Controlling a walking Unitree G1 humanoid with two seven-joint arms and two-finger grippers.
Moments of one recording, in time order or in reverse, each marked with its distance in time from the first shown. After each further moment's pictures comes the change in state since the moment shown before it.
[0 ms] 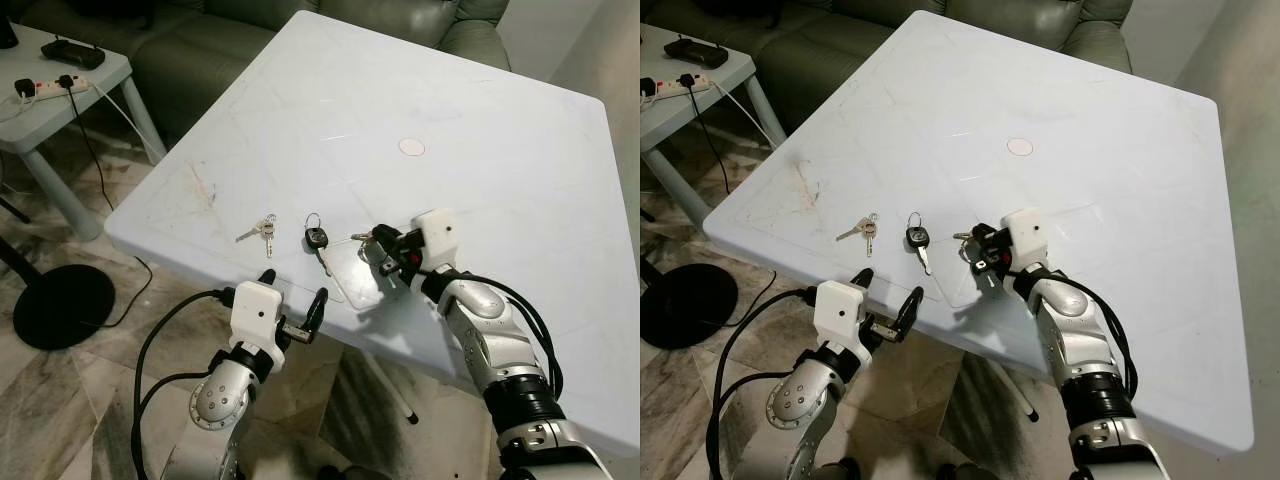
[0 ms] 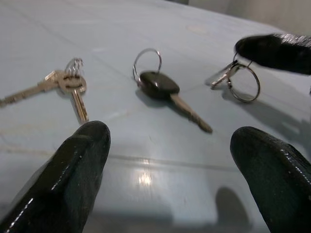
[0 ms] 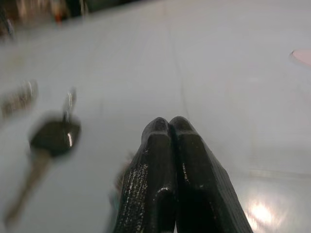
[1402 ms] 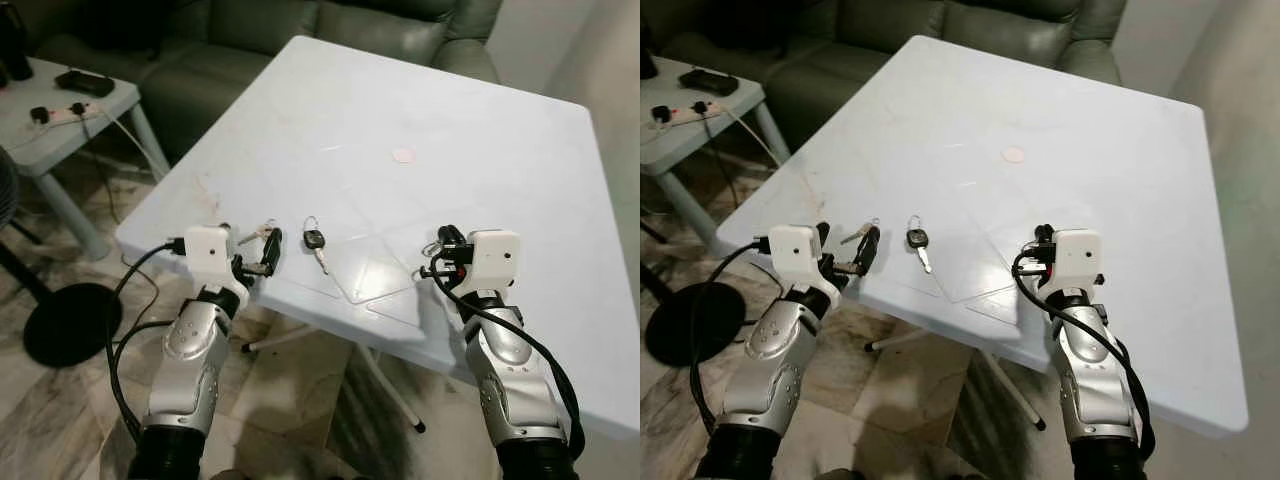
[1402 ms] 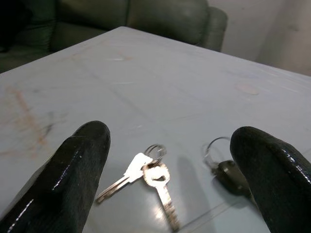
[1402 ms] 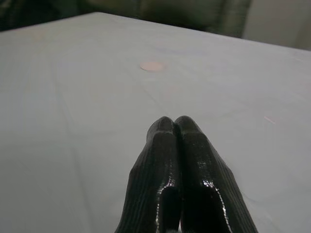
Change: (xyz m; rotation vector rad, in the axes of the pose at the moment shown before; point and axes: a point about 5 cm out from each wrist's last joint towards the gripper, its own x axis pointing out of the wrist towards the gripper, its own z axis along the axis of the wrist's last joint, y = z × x) left arm 0.038 0.067 0.026 -0.068 -0.088 0.189; right arm -0.051 -0.012 -0.009 -0.105 -0.034 -0.473
